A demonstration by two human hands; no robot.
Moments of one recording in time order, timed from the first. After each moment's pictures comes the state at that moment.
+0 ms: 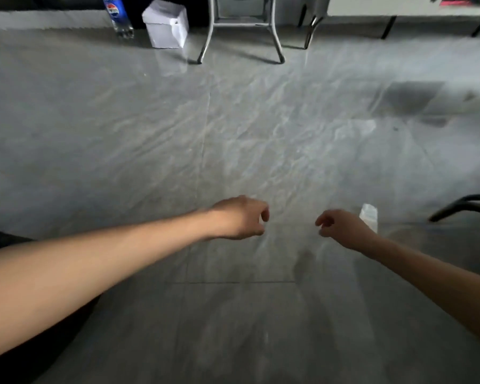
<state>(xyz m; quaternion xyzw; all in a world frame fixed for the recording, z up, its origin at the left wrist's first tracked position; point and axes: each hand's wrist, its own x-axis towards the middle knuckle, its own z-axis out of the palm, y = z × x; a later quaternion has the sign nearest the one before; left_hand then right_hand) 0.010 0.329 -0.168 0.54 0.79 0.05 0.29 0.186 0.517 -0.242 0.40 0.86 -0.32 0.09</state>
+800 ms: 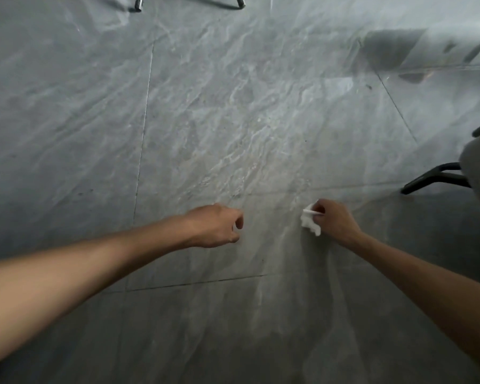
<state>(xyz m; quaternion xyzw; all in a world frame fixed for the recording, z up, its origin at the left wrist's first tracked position) 0.034 0.397 -0.253 0.55 0.75 -0.03 0.37 0.235 0.596 -0.332 0.47 0.84 -0.28 0.04</state>
